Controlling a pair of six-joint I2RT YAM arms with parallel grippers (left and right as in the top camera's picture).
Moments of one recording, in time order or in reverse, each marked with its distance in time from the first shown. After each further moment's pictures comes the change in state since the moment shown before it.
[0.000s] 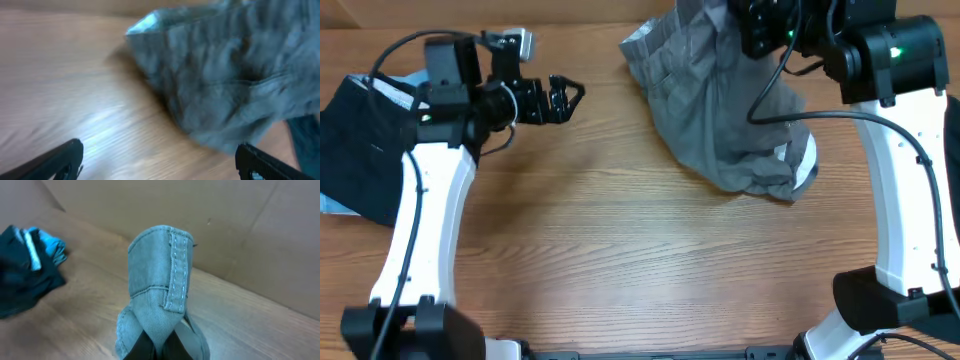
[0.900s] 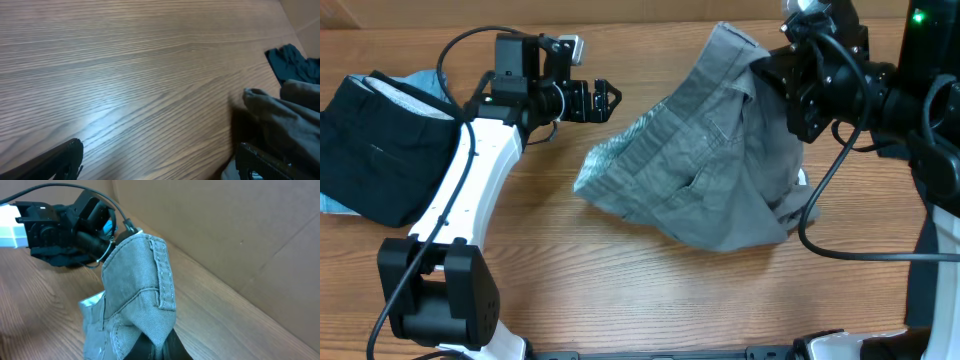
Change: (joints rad) left arm -0.139 0.176 0.011 0.072 -0.135 -0.026; right arm -0.001 -0.277 0.000 -0.237 -0.163 -0.231
